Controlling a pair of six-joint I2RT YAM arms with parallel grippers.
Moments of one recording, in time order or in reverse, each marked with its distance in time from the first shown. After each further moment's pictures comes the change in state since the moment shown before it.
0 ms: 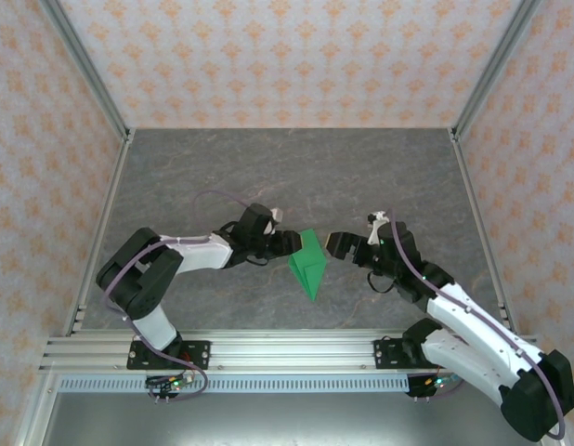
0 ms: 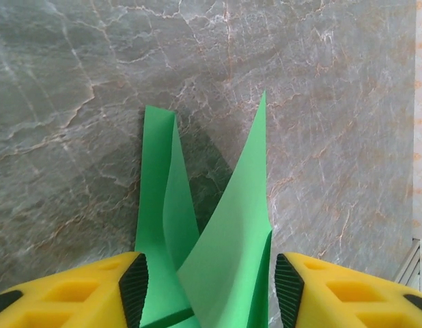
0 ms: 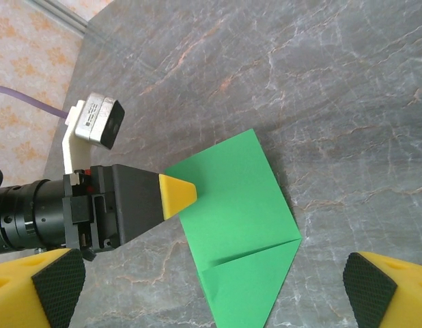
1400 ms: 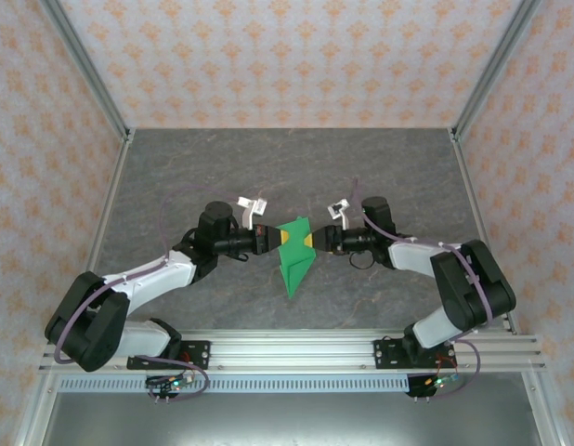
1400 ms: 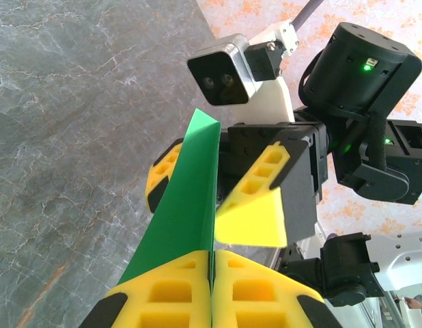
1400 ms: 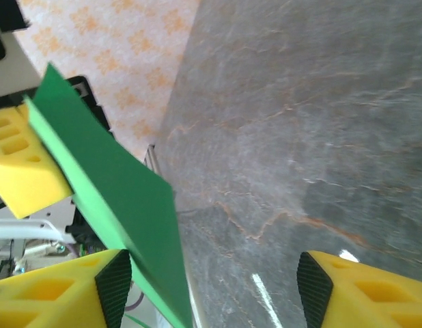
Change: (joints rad) left arm 0.114 -0.387 -0.193 0.180 0.307 0.158; right arm -0.172 0.728 0.084 0.610 -0.900 -0.121
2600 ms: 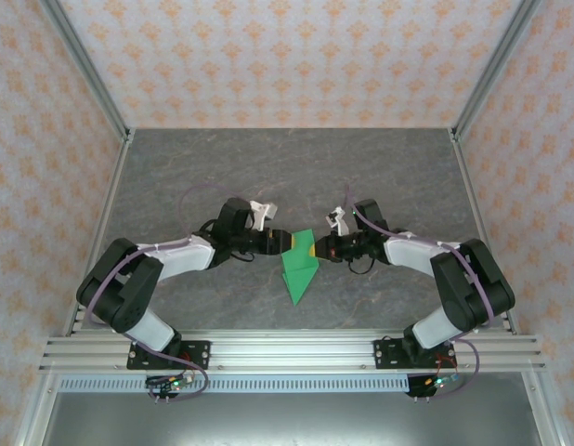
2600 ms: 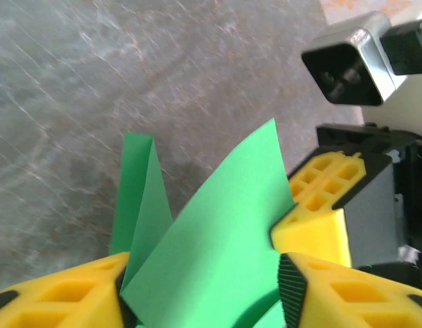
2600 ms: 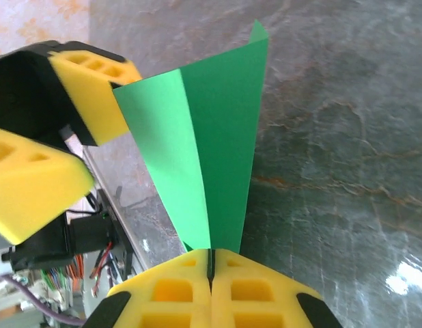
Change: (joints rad) left arm 0.000 0.253 0.119 -0.158 -0.097 0.135; right arm 0.041 0.002 0.078 -0.392 0.222 -0.037
